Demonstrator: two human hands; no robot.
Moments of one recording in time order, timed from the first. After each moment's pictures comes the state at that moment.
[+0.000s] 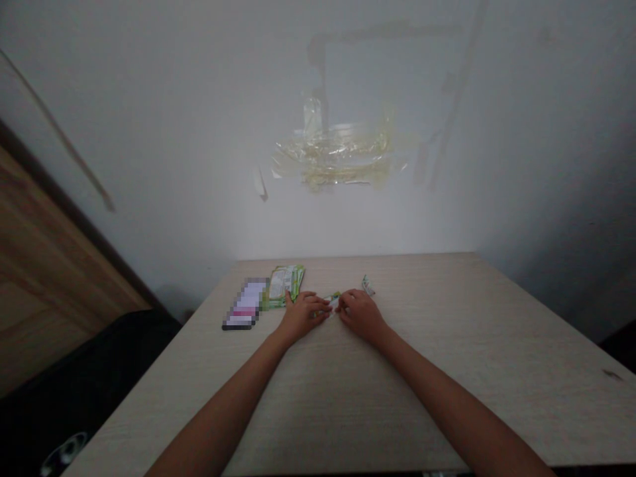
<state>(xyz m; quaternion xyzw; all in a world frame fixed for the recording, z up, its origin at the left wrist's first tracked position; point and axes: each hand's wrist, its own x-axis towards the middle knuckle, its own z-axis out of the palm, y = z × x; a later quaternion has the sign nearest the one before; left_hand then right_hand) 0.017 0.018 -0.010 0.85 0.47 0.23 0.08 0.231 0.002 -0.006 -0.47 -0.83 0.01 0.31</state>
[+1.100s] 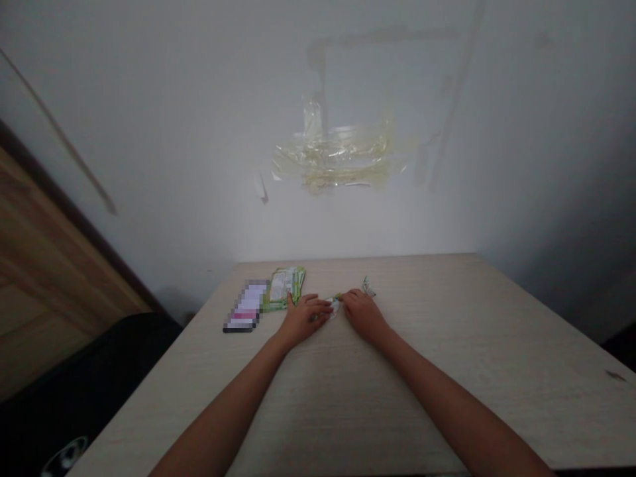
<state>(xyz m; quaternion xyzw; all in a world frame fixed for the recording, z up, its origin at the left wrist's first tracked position) 0.014 0.014 -0.009 0.85 0.46 0.23 0.10 0.235 0.015 -0.016 -0.46 -0.84 -0.01 0.28</state>
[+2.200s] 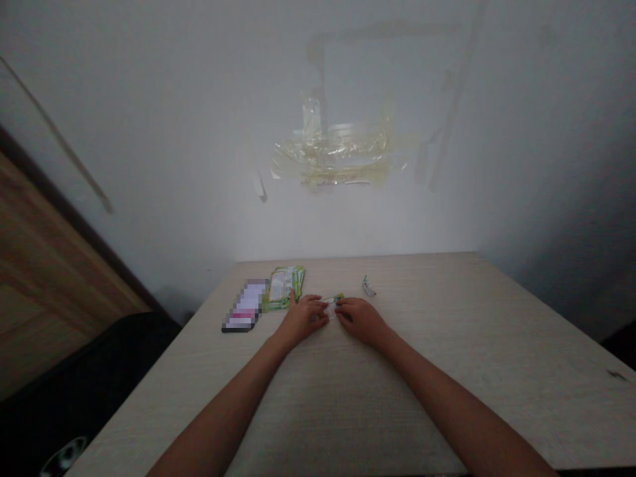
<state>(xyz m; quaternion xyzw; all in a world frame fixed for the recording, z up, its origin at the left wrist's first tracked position) 0.017 0.015 -0.001 0.87 0.44 0.21 0.10 0.235 0.004 -0.016 -0.41 -0.86 0.07 0.29</state>
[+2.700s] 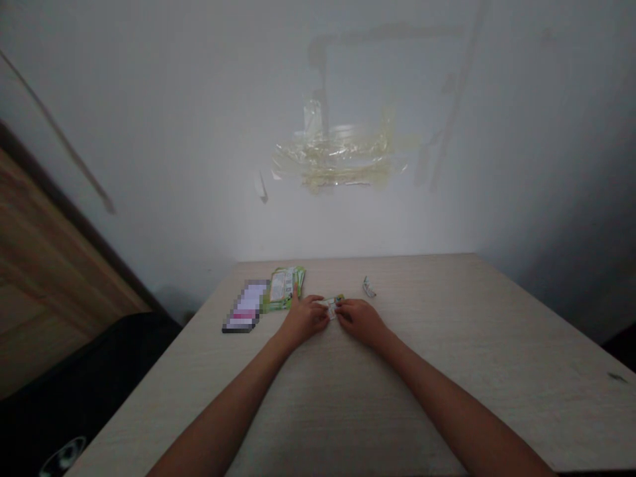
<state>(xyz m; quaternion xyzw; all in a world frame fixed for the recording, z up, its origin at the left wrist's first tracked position) 0.021 0.013 0.003 0.89 0.40 0.20 0.03 0.231 0.005 -0.016 -0.43 -0.85 0.07 0.29</state>
